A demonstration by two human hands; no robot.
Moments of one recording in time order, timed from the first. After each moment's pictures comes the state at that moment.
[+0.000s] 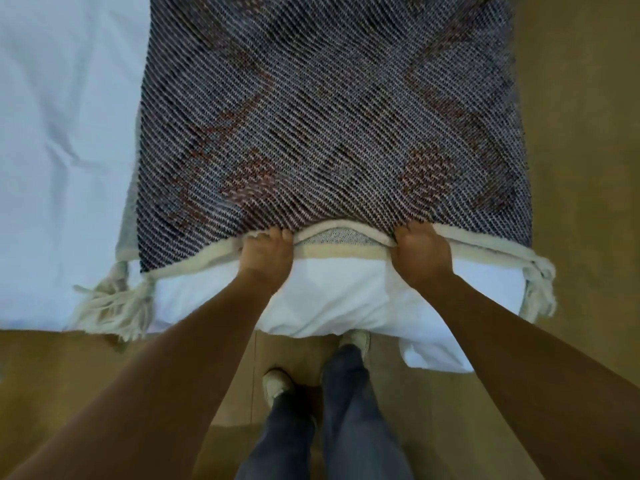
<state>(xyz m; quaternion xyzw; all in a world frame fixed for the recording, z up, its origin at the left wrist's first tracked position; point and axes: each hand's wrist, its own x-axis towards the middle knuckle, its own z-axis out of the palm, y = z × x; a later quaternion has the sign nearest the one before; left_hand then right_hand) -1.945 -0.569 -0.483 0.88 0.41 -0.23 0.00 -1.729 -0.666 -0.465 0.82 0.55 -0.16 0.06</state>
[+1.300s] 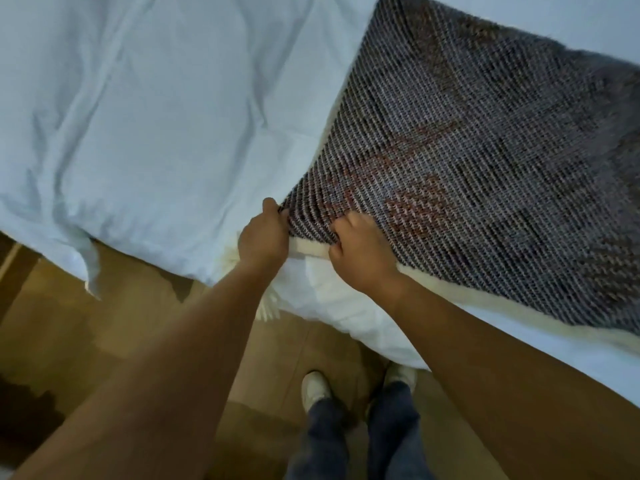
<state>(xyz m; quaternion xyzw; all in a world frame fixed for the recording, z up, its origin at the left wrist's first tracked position) -2.170 -0.491 -0.490 0.60 0.76 0.08 0.24 -2.015 -0.530 -0.461 0.64 0.74 -0.22 -0.06</state>
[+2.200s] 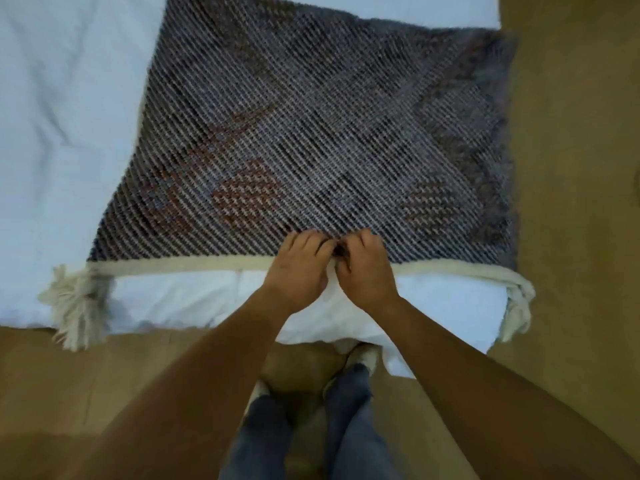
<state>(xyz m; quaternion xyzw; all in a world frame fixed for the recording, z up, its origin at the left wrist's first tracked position) -1.937 -0.586 -0.471 0.91 0.35 -0.04 0.20 -1.814 -0.640 -0.458 0.79 0.56 -0.22 -0.11</state>
